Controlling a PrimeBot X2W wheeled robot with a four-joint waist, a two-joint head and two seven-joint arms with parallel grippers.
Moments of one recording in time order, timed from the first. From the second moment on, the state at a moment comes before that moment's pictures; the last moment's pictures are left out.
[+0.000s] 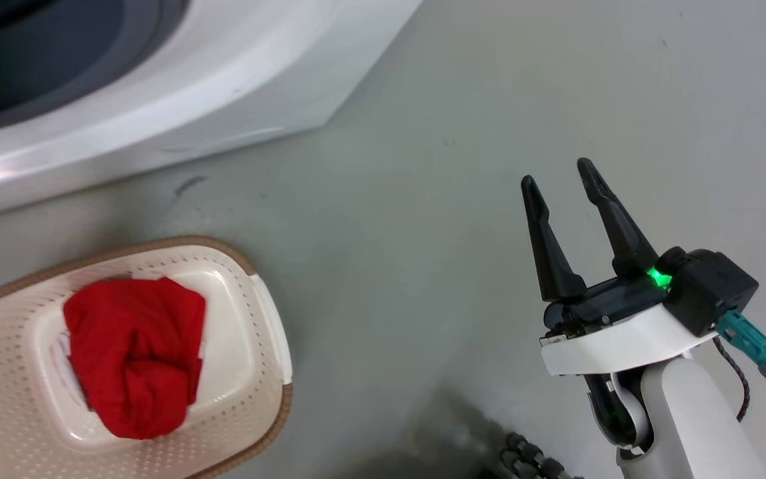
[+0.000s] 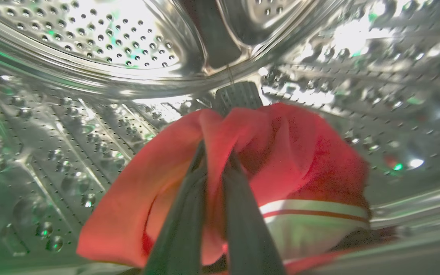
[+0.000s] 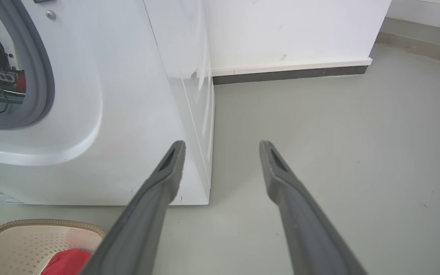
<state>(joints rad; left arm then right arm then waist) -1.40 0.51 -0.24 1.06 -0.11 0.03 0.06 -0.30 -0.05 0.24 0.04 0.26 0.13 -0.26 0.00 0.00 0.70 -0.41</state>
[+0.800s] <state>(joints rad) -0.95 0.29 -0.16 1.04 -0.29 -0.01 -0.26 -0.13 -0.05 0.17 0.09 0.16 0.13 -0.20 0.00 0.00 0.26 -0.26</state>
